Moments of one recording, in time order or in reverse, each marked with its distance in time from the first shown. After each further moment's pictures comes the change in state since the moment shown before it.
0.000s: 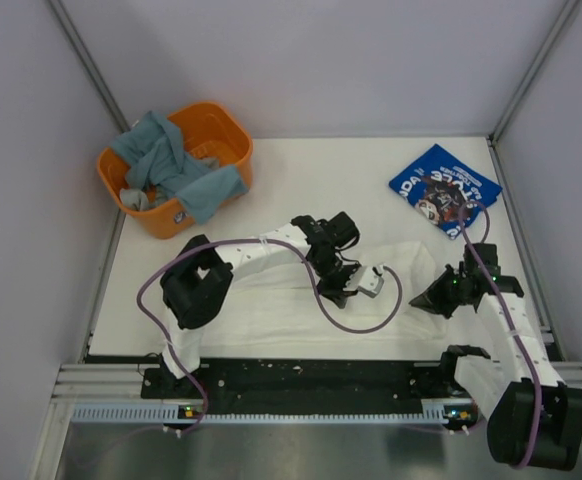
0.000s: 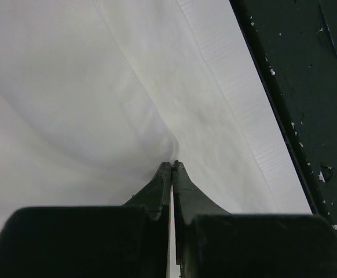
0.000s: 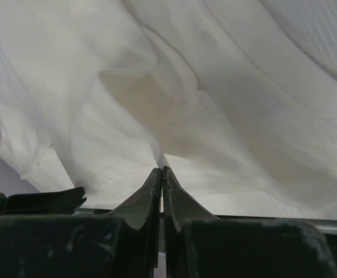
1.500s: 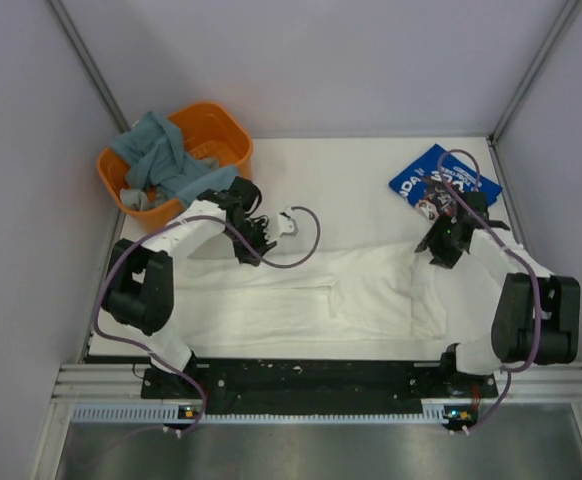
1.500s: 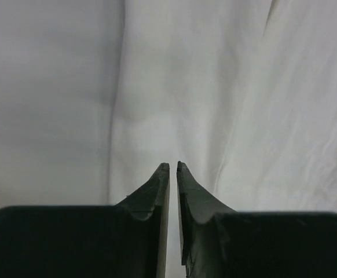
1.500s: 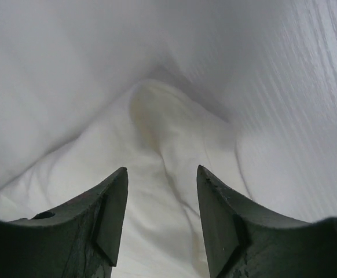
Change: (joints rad) left arm 0.485 -0.225 -0.175 -0.051 -0.248 -0.106; right arm 0.043 0.472 0.300 0.249 0.260 -0.138
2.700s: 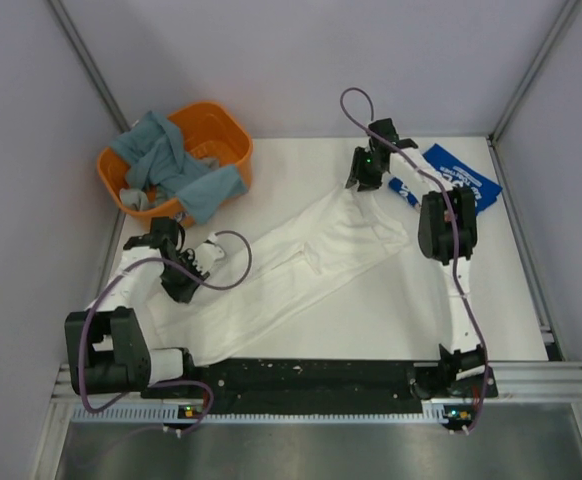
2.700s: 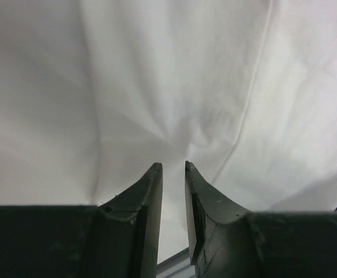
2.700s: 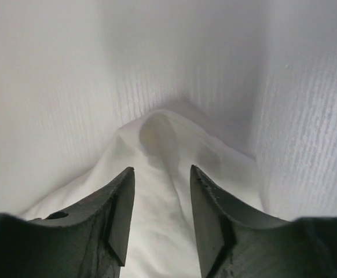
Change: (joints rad) left arm 0.511 -0.429 -0.558 -0.002 -0.249 0.067; right arm 0.325 1.032 1.271 -0.124 -0.080 -0.148
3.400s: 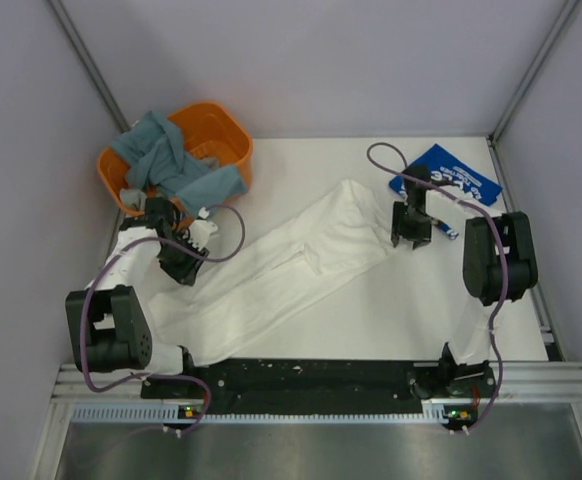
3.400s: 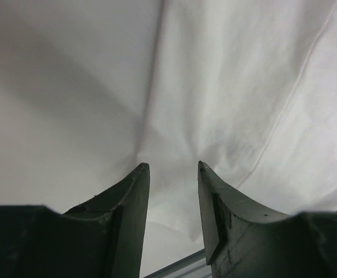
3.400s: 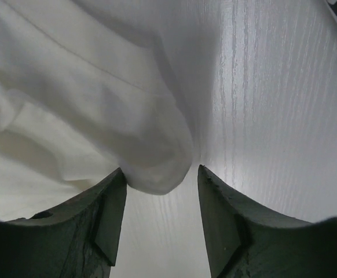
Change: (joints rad) left arm 0.037 0.117 0.206 -0.021 0.052 -0.153; right arm -0.074 -0.582 -0.836 -0.045 0.267 -0.155
